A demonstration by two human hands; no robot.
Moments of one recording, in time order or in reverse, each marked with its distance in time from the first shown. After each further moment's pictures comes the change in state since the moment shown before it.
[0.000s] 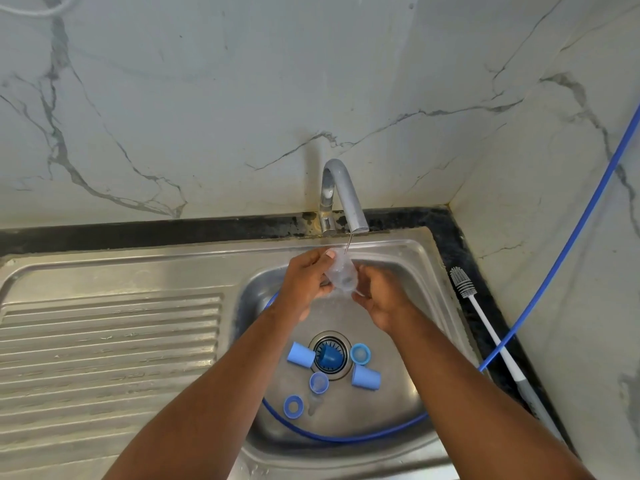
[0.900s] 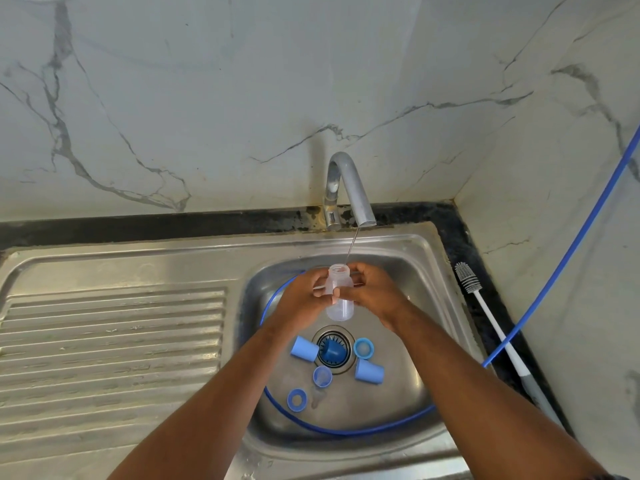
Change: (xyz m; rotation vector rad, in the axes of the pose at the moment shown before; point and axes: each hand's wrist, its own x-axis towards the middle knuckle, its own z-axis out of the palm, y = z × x) left_hand -0.012 -0.038 -0.030 0.496 -0.093 0.070; right_hand -0.001 0.012 0.000 -0.535 -0.147 -0.140
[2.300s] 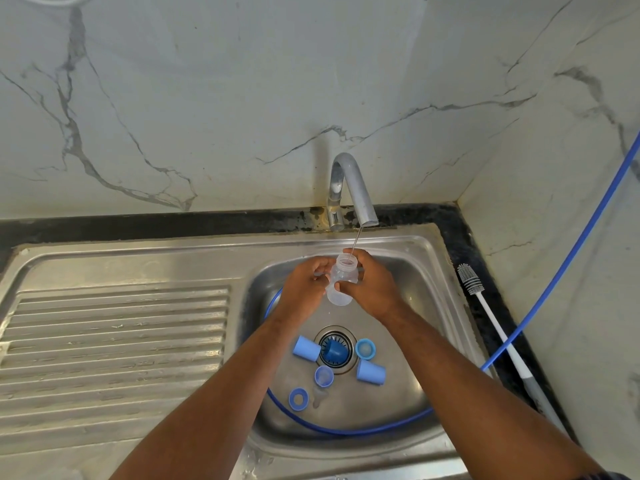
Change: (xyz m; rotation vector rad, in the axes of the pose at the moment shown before) left_hand 0.009 0.012 0.001 0.099 0.194 0.029; right_hand -0.008 -0.015 0.006 -0.287 0.154 -0.197
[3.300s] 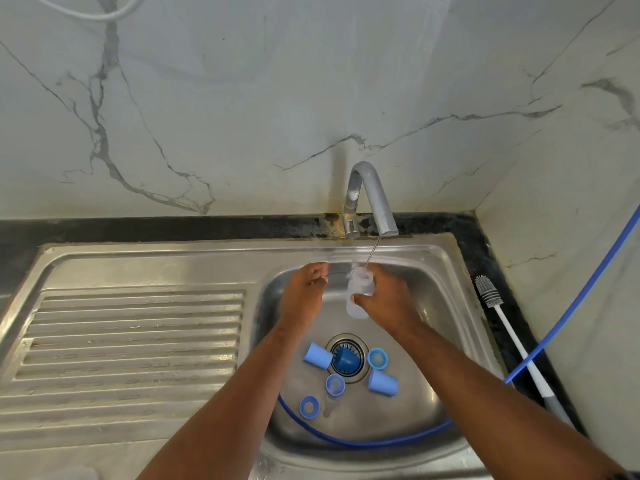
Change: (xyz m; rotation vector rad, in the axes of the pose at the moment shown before) left_hand -0.005 -0.006 -0.015 -0.072 0.164 -0.086; right_hand 0.001 0.001 0.005 -0.201 0.106 -0.056
